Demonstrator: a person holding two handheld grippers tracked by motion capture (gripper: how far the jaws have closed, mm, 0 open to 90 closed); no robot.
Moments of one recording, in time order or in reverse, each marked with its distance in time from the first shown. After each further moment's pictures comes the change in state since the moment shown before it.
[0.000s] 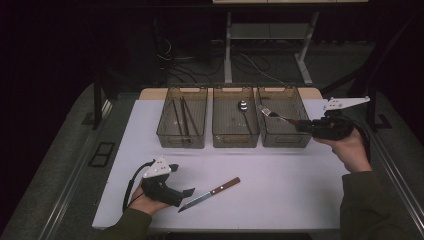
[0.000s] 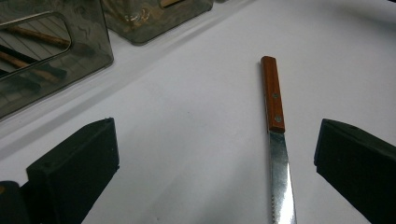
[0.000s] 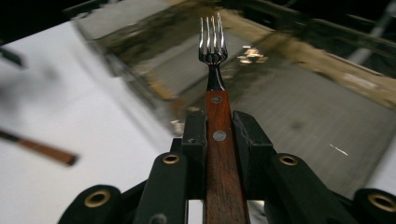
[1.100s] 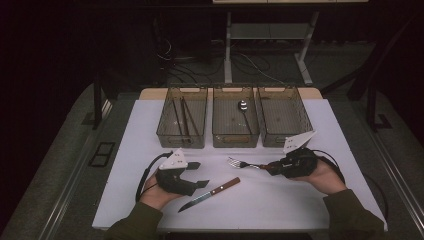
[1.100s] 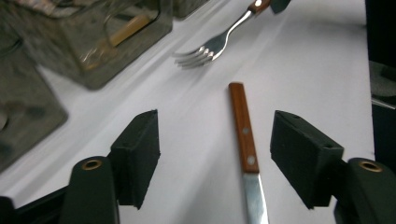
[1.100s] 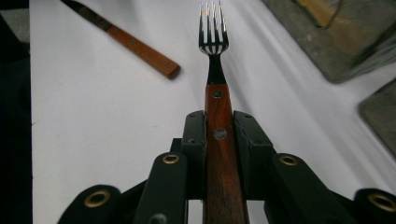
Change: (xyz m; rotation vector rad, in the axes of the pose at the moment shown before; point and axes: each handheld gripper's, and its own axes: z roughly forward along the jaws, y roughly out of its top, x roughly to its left) left arm -0.008 0.030 0.018 0.025 -0.104 0.093; right arm 0.086 -0.046 0.058 0.260 0.274 -0.234
